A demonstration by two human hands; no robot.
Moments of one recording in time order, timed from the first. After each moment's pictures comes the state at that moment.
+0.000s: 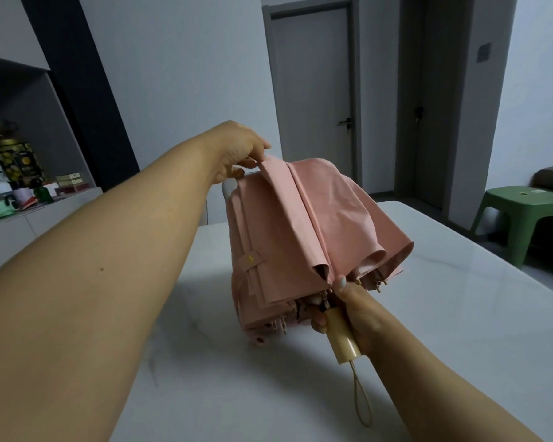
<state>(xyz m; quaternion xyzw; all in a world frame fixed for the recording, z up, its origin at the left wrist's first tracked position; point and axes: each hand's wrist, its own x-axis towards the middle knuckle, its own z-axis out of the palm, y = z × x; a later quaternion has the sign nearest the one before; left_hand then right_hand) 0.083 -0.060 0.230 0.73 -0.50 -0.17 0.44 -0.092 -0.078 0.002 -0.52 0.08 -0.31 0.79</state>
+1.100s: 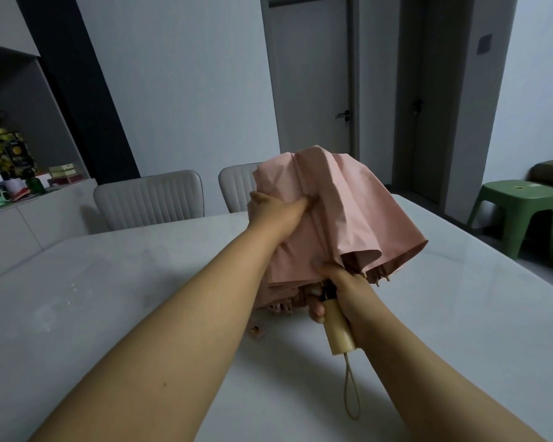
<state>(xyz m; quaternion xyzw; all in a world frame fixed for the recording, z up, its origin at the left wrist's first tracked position) 0.042 -0.079 0.113 0.78 -0.40 -0.19 0.44 -0.088 -0.066 0.015 -0.48 0.20 -0.38 0.76</state>
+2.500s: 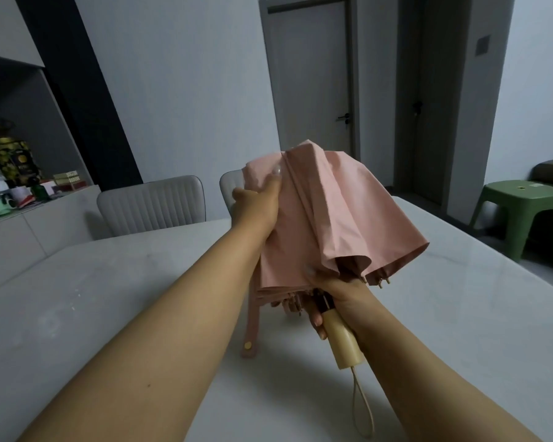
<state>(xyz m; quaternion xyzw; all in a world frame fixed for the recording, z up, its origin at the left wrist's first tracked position) 0.051 -0.072 0.128 0.75 -0.34 -0.15 0.55 -0.099 -0.052 0.028 -0.58 0.17 -0.35 0.72</state>
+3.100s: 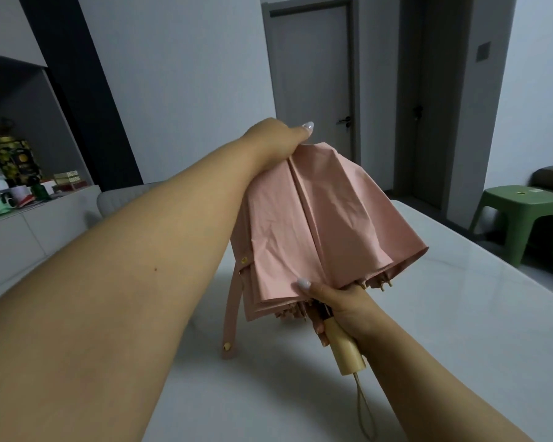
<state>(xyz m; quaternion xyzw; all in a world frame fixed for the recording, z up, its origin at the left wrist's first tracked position) 0.045 -0.089 0.225 0.77 -0.57 0.00 0.30 -0.102 -0.054 0.026 -0.62 0.23 -0.34 0.67</state>
